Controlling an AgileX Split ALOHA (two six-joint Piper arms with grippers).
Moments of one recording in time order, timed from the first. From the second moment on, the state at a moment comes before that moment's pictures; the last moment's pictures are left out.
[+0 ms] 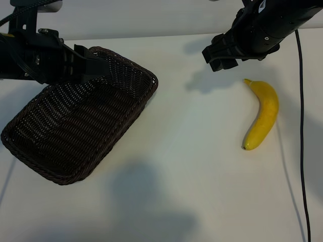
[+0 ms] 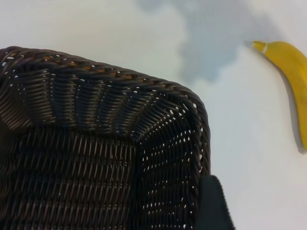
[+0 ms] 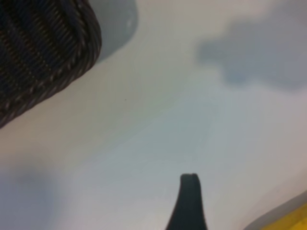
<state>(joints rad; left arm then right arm) -0.18 1.42 -0.99 -0.78 0.57 0.65 0.44 1.72 -1.44 0.17 0.88 -0.06</state>
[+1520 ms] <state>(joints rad) -0.18 1.31 -0.94 -0.47 0.63 0.09 0.44 1.72 -1.44 0.16 0.88 -0.08</state>
